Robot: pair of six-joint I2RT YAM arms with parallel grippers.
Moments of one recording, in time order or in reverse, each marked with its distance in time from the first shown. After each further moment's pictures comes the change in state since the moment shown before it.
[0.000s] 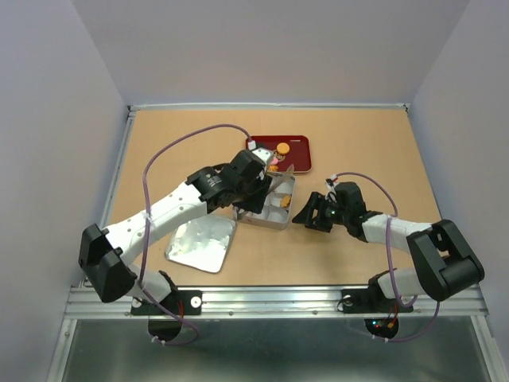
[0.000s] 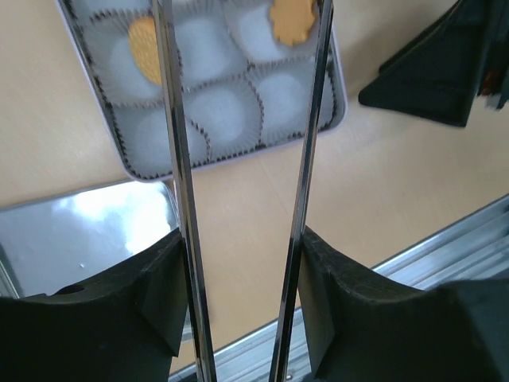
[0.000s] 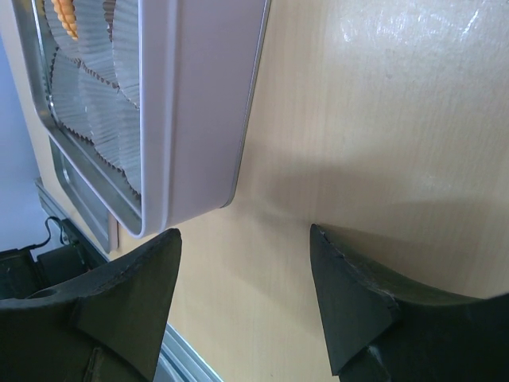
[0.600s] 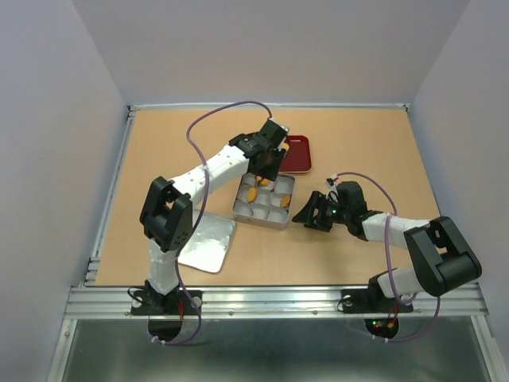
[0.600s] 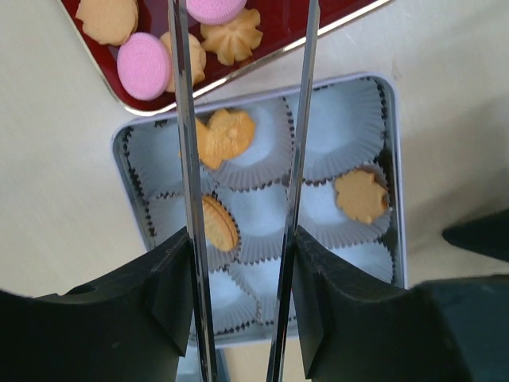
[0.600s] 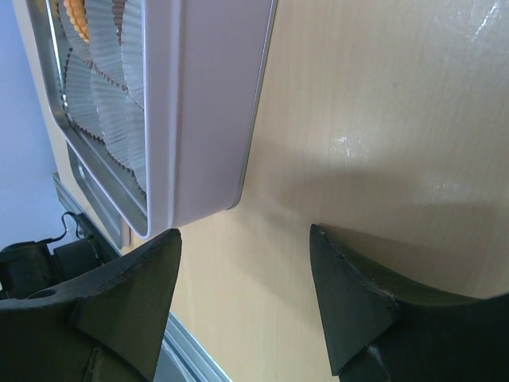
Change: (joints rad) left arm 0.132 0.499 0.436 0.035 -0.060 0.128; right arm -0.026 0.031 -0.002 0.036 -0.048 0.008
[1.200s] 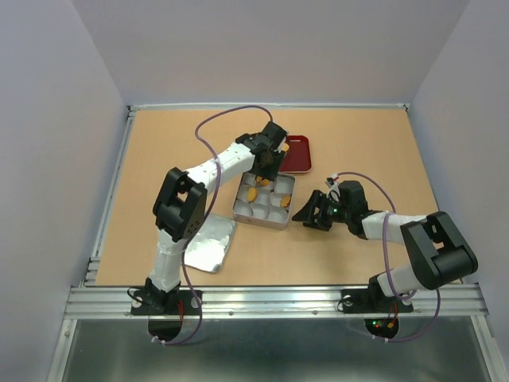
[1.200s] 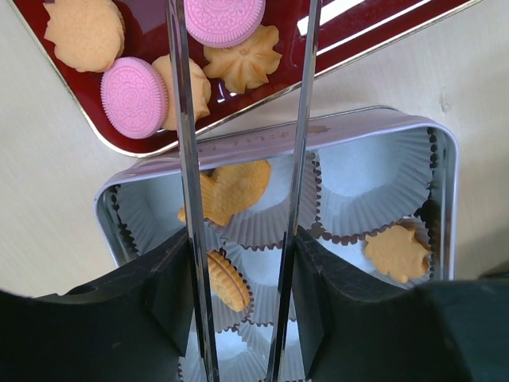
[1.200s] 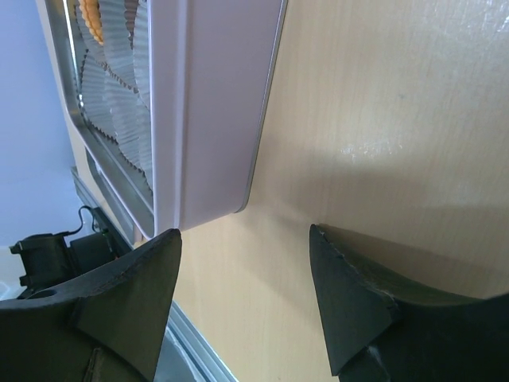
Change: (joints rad) left arm 0.049 0.177 0.075 0.041 0.034 0.036; right arm -0.029 0.042 -0.004 0.061 -0.063 0.010
